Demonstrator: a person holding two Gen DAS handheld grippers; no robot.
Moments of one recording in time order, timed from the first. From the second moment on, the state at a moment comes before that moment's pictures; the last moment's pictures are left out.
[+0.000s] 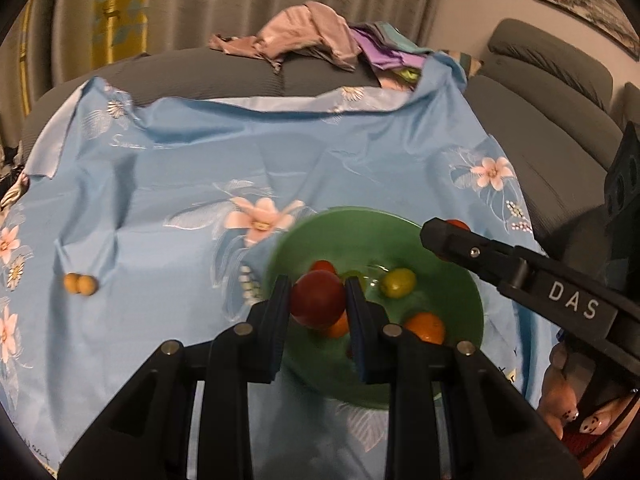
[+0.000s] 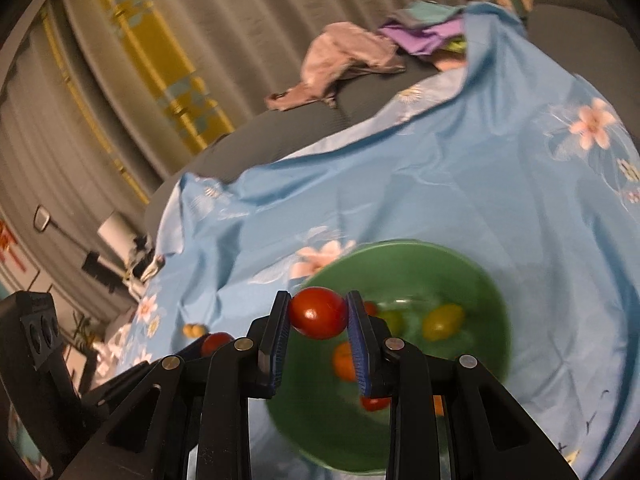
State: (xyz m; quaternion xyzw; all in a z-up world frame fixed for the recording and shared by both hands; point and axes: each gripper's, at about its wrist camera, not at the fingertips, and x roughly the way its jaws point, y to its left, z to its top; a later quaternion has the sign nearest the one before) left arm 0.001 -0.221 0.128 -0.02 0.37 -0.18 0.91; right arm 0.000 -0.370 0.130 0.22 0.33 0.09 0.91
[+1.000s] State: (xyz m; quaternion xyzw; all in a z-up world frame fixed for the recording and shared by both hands) left arm 0.016 -0.248 0.092 -0.02 0.42 -0.19 0.89; right arm 0.020 -0.405 0.094 0.22 0.40 0.02 0.89
